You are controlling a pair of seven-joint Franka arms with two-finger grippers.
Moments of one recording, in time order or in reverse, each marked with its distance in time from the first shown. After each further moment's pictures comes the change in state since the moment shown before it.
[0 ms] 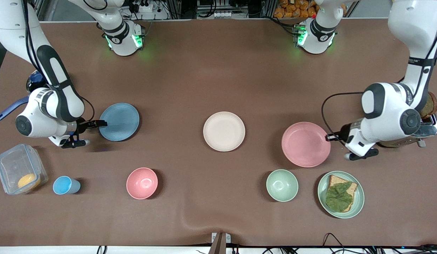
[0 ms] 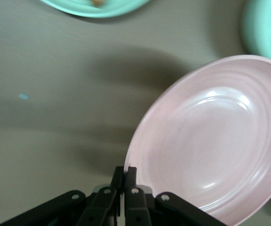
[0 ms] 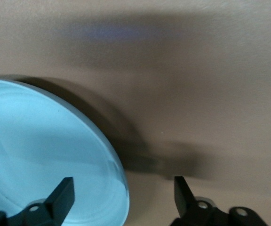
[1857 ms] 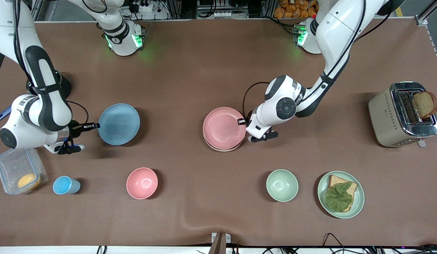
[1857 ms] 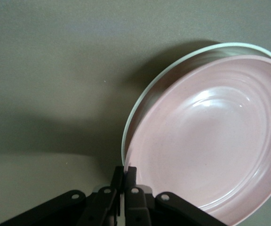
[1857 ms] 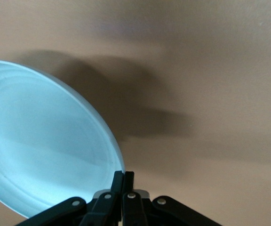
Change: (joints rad) left arm -0.321 0.243 -0.198 0.020 0.000 0.276 -0.458; right arm -0.001 0.031 0.005 0.244 0.041 -0.333 0.001
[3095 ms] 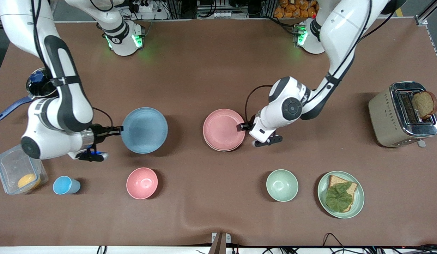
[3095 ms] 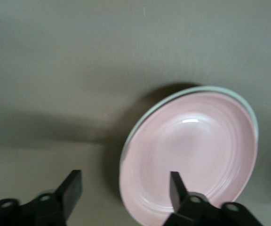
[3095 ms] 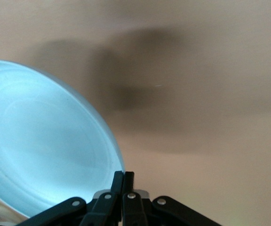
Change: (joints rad) left arm 0.043 -0.064 0.002 0.051 0.064 -0.043 0.000; right arm 0.234 0.012 0.018 0.175 0.157 -0.141 0.417
